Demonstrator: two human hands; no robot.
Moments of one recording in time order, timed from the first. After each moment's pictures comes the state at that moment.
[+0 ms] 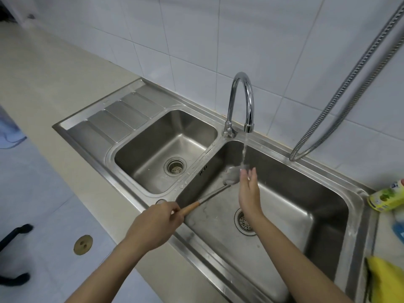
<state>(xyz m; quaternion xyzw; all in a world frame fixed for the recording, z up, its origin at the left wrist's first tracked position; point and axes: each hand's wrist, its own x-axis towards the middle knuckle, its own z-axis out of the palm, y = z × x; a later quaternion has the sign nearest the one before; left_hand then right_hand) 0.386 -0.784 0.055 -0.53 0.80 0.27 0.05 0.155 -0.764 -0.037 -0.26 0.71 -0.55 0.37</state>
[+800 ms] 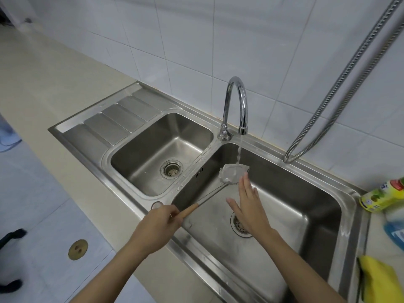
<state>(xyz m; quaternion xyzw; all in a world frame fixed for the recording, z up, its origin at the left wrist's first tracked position) 0.381 -0.780 0.037 -0.53 0.78 0.33 0.01 0.125 -0.729 -0.075 -0.60 0.77 -0.17 0.16</state>
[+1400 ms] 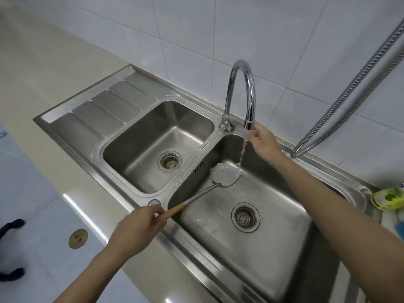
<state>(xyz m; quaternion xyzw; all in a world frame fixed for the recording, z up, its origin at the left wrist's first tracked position) 0.405 -0.806 0.023 -0.54 0.79 0.30 0.05 0.038 -0.860 -0.007 -0.51 0.73 -0.37 0.26</state>
